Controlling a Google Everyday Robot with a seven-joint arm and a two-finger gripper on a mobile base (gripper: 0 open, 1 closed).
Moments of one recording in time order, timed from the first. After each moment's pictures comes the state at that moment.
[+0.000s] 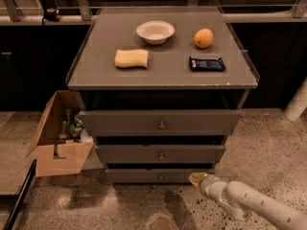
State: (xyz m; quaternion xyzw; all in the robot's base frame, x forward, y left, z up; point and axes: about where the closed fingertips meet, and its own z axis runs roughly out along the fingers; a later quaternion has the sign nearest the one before) arm 0.555 -0.188 0.303 -0.35 0.83 0.09 0.42
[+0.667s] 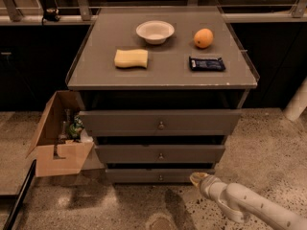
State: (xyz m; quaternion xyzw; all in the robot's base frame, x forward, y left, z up) arm 0.557 -0.189 0.300 -0.34 0.83 0.08 0.42
